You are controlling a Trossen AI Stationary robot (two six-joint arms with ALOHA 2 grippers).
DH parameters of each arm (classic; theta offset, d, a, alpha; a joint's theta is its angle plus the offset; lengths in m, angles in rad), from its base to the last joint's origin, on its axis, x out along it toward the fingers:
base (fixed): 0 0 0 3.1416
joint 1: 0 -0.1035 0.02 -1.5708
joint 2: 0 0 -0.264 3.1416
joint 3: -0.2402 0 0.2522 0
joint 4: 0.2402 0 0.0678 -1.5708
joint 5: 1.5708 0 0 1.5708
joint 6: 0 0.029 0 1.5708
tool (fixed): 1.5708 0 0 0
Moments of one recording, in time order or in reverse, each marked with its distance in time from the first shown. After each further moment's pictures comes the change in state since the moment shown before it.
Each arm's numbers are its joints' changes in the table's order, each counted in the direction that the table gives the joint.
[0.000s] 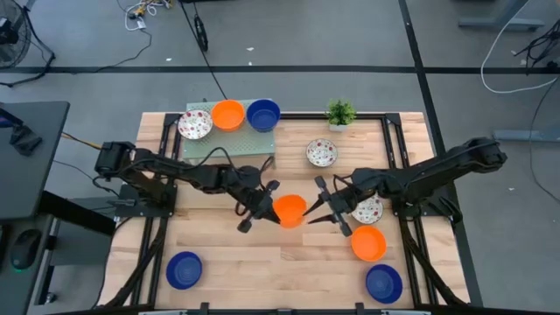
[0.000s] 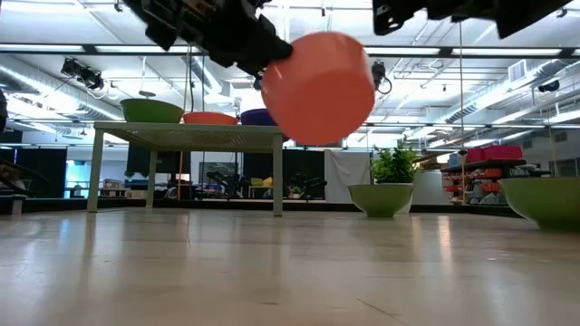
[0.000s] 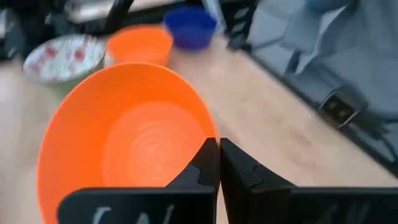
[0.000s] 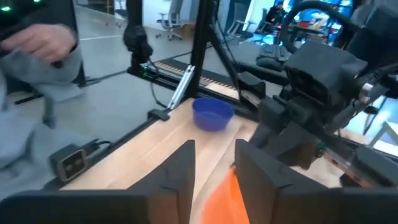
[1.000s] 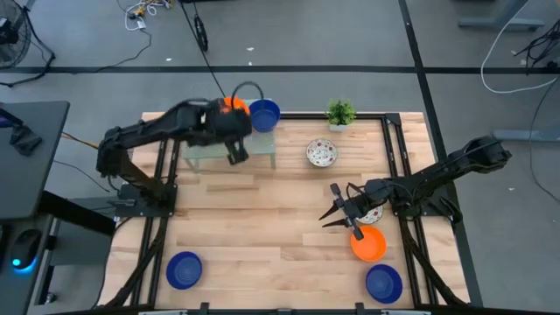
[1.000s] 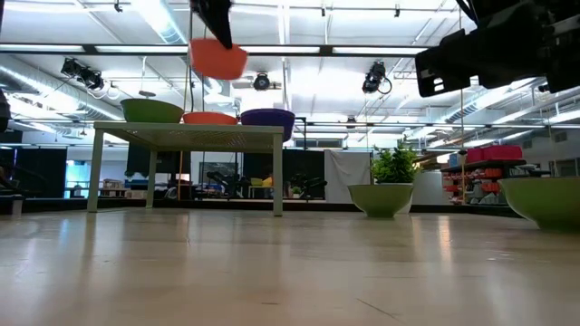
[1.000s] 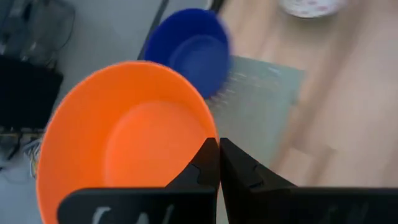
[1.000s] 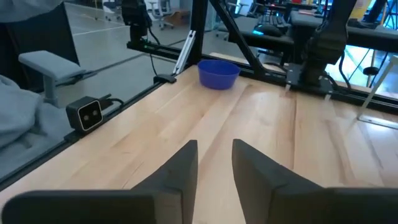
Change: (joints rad) left arm -0.250 0.002 -0.855 1.410 -0.920 -0.286; right arm -0.056 0.051 0.352 -0.280 0.107 0.080
